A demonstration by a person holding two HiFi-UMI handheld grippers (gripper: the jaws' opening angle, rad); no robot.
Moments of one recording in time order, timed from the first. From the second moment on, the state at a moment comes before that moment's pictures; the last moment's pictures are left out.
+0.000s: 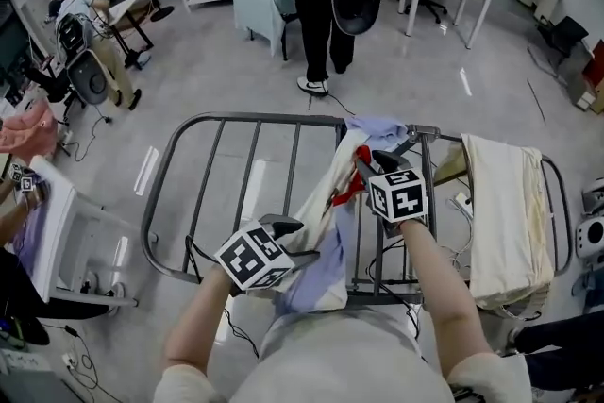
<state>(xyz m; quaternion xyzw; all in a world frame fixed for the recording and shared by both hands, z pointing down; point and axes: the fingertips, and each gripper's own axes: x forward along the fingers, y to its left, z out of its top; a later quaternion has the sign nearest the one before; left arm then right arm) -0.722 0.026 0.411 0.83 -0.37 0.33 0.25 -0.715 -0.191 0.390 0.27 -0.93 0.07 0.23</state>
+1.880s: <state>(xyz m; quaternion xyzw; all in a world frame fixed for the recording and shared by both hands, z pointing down) -0.985 0.039 0.362 0.76 -0.49 0.37 0.21 -0.664 -0.232 0.380 0.42 -0.86 0.01 0.27</state>
